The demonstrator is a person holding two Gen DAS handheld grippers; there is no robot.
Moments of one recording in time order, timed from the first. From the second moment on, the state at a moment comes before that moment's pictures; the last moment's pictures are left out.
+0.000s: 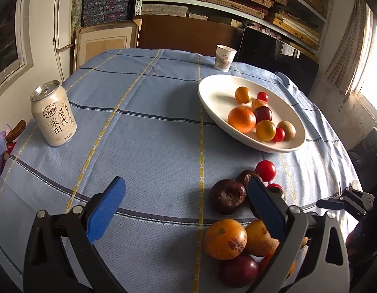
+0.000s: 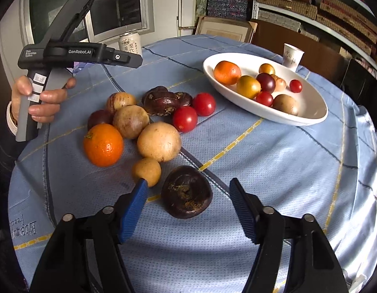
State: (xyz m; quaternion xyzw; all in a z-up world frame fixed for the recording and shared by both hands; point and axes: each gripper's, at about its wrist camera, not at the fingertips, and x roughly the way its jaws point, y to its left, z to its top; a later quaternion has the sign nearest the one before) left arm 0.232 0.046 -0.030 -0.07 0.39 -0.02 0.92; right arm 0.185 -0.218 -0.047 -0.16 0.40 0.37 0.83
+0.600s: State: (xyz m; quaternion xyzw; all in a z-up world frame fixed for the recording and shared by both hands) left arm 0.215 0.014 -0.022 0.02 0.36 -0.06 0.93; right arm 0.194 -0.222 -0.055 -0.13 0.43 0.37 0.81
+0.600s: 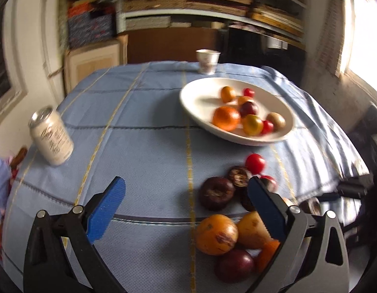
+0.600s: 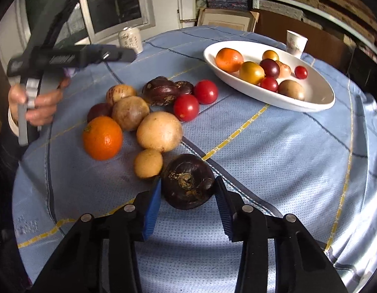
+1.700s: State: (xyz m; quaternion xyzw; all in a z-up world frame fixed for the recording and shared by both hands) left arm 0.154 -0.080 -0.062 0.14 0.42 -0.13 0.89; right arm 0.204 -0.226 -0.056 -0.10 0.44 0.36 0.82
